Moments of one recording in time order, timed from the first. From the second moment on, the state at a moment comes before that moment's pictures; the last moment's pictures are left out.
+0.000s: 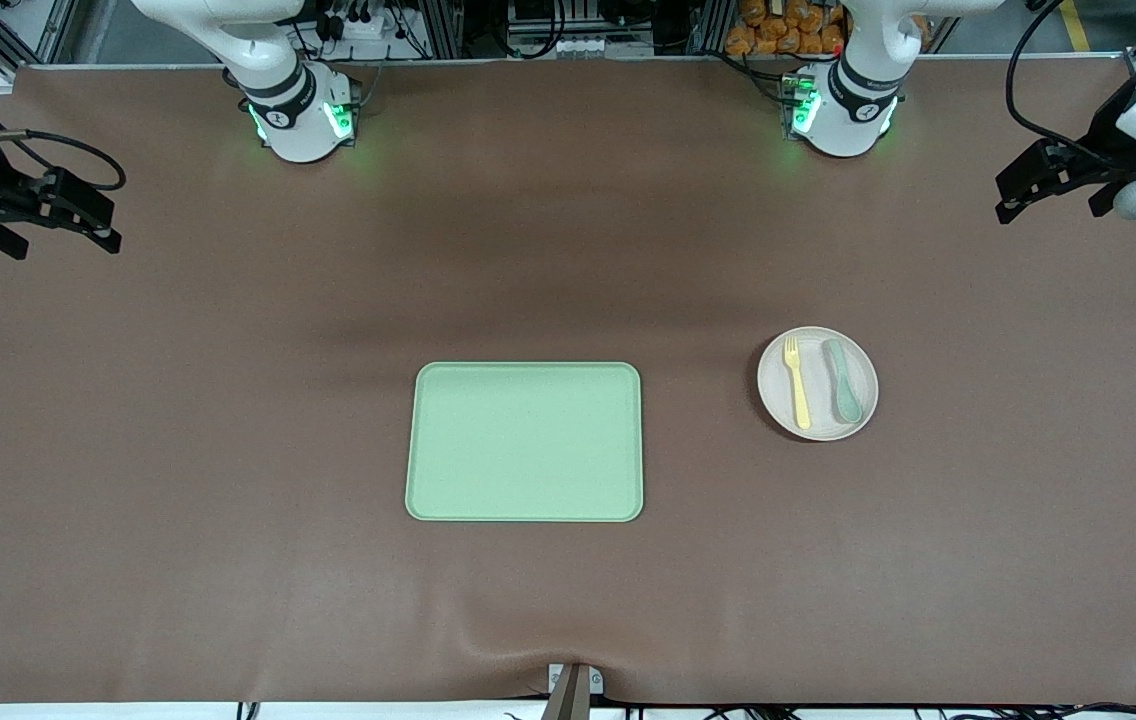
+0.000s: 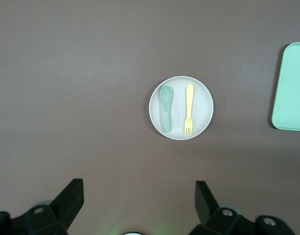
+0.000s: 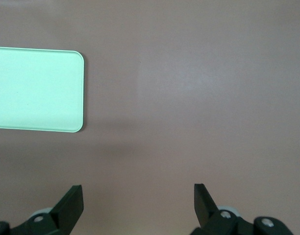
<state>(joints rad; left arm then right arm) -0.10 -0.16 -0.01 -1.69 0.03 1.55 -0.18 0.02 -0.03 0.04 -1.52 0.02 1.50 0.01</state>
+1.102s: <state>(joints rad) -0.08 -0.05 0.01 -1.95 0.03 1.84 -0.18 0.02 -0.03 0.04 -1.52 0.02 1.50 0.01</state>
